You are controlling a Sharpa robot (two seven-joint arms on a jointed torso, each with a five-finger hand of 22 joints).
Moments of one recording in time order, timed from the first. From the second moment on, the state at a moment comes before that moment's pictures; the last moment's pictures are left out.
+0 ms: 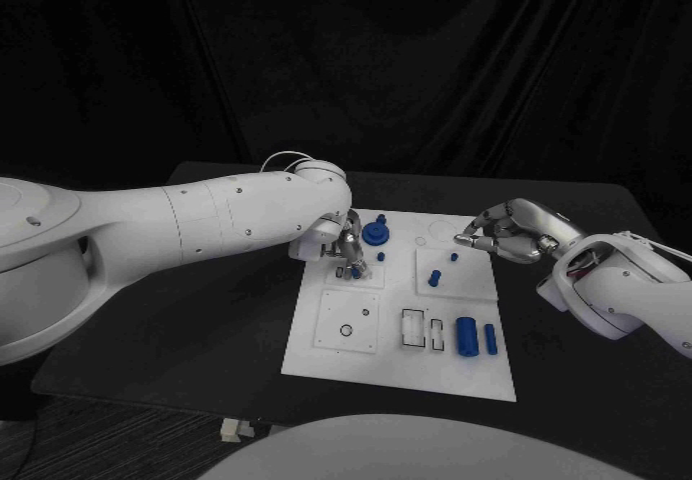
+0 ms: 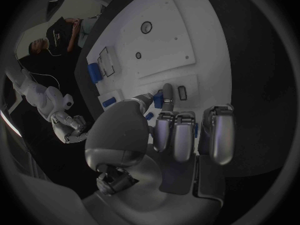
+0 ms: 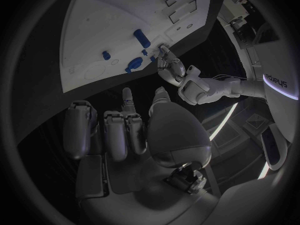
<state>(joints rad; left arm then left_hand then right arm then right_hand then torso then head) 1.34 -0.44 -0.21 1.20 -0.95 0.41 -0.68 1.14 -0.06 0.29 0.29 0.25 1.02 0.04 0.33 0.71 1.46 -0.04 1.50 1.31 1.47 -0.08 1.57 1.31 0.02 1.47 0.03 1.43 1.31 1.21 -0.96 -0.21 1.59 -1.19 -0.49 0.00 1.18 0.08 -0.28 0.29 0.29 0.86 0.11 0.33 0.23 1.47 0.02 1.57 1.31 1.46 -0.04 1.56 1.31 0.04 1.46 0.07 1.35 1.31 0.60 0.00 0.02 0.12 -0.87</state>
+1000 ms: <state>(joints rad) 1.34 -0.43 -0.21 1.19 -0.95 0.43 -0.68 1.10 -0.05 0.24 0.29 0.22 1.03 0.05 0.32 0.70 1.47 -0.03 1.49 1.31 1.47 -0.08 1.57 1.31 0.02 1.47 0.03 1.42 1.31 1.21 -0.96 -0.21 1.59 -1.19 -0.49 0.00 1.18 0.08 -0.28 0.29 0.29 0.86 0.11 0.33 0.23 1.47 0.02 1.57 1.31 1.46 -0.04 1.56 1.31 0.04 1.46 0.07 1.35 1.31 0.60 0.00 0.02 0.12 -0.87</state>
